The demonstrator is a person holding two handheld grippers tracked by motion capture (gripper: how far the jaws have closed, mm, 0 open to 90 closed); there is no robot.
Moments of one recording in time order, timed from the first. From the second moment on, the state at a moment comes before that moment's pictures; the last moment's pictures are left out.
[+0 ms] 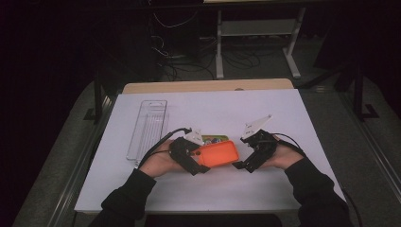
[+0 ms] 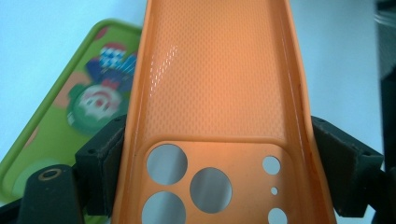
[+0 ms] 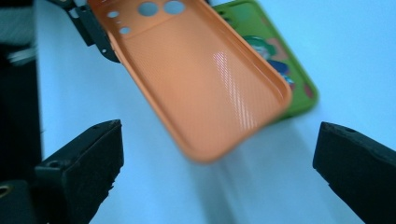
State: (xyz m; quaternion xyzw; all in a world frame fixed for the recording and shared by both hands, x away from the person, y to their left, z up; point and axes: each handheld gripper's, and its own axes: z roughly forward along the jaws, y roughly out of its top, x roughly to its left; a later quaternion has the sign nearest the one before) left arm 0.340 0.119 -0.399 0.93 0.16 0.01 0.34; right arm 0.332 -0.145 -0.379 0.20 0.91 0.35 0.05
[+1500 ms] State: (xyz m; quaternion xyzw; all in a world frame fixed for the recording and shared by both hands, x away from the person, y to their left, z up) left arm 0.345 0.125 -0.391 0.91 0.24 0.04 0.33; right arm 0.300 -0.154 -0.416 0.30 0.84 0.39 0.21
